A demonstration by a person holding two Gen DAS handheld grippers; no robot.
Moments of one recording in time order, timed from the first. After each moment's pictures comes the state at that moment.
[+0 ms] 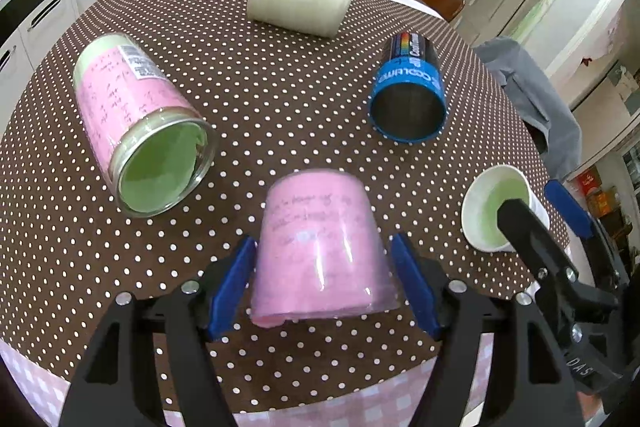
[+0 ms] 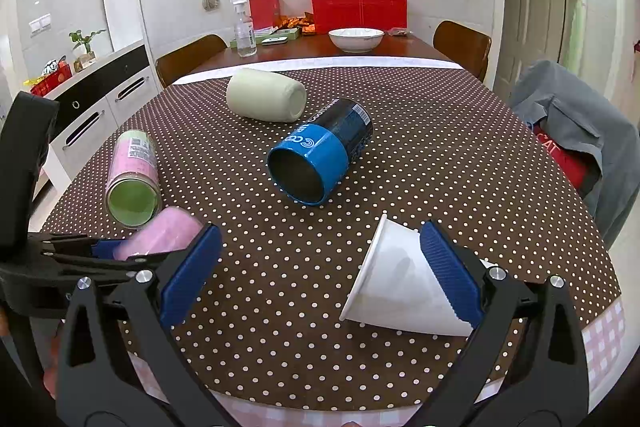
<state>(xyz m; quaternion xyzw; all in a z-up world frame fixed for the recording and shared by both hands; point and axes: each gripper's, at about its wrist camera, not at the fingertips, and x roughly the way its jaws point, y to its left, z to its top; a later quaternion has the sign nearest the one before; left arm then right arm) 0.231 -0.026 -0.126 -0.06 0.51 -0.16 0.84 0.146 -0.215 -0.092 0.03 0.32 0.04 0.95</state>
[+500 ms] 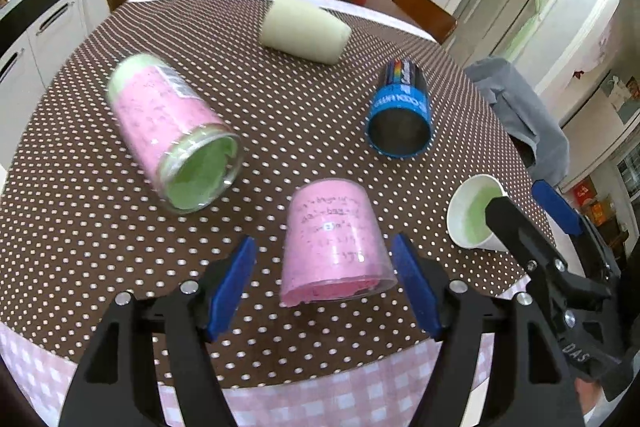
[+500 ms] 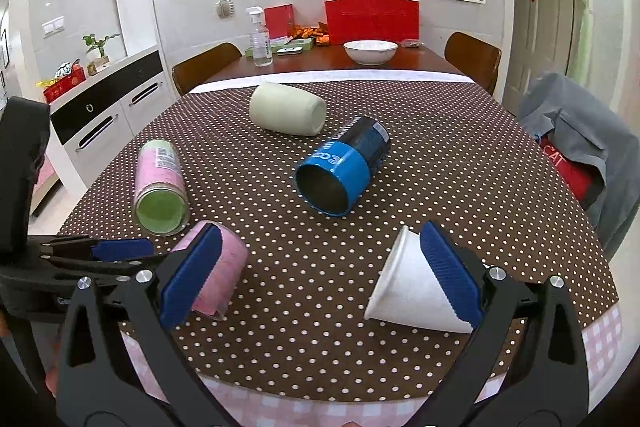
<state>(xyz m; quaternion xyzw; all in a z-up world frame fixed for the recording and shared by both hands) 0.203 0.006 -0.101 -0.07 0.48 -0.16 0.86 0.134 -0.197 -0.072 0.03 0.31 0.06 0.95</state>
